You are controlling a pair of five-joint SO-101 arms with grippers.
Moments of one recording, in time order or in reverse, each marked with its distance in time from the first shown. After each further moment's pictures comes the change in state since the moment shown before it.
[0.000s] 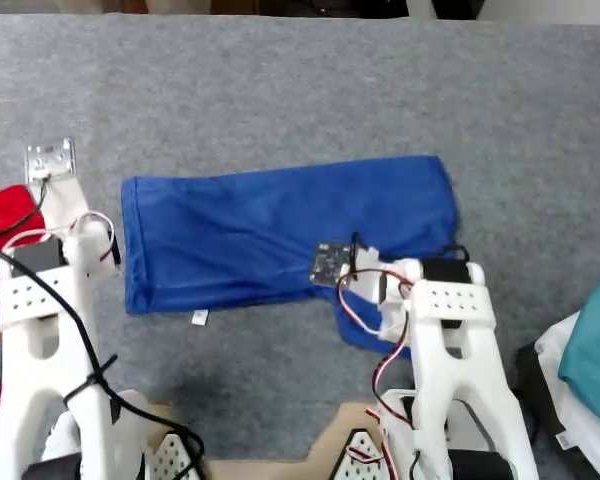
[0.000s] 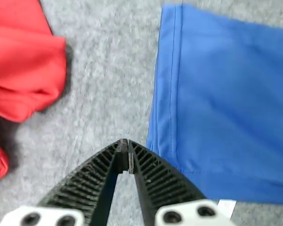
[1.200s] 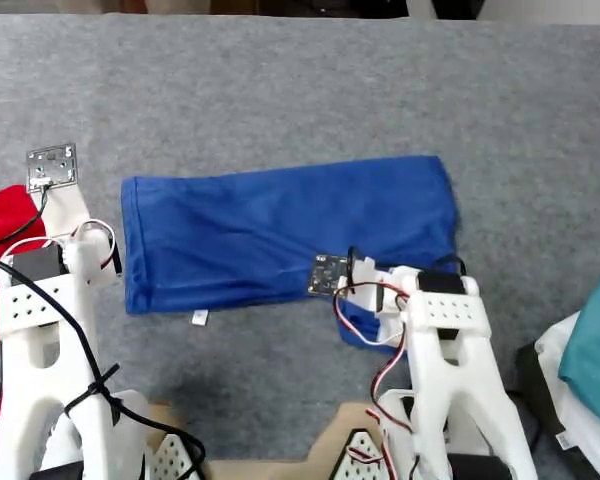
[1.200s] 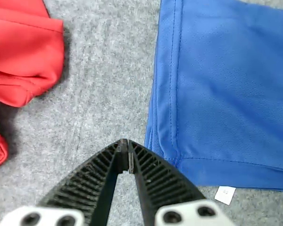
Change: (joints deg) left arm 0.0 -1.9 0.4 3.3 0.0; right arm 0.0 -1.8 5.2 -7.0 1.8
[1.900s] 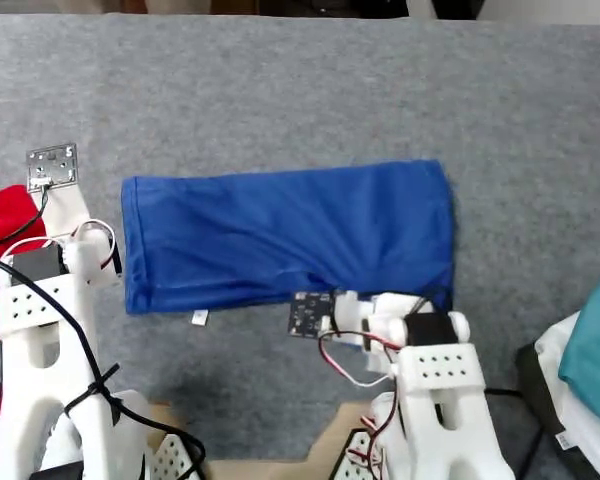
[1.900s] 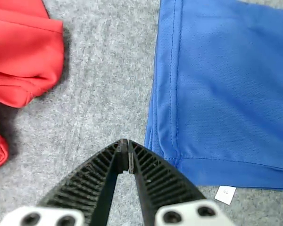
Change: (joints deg) left arm 0.0 0.0 0.0 0.0 -0.3; right arm -6.4 -23.1 9.7 8.4 -1.1
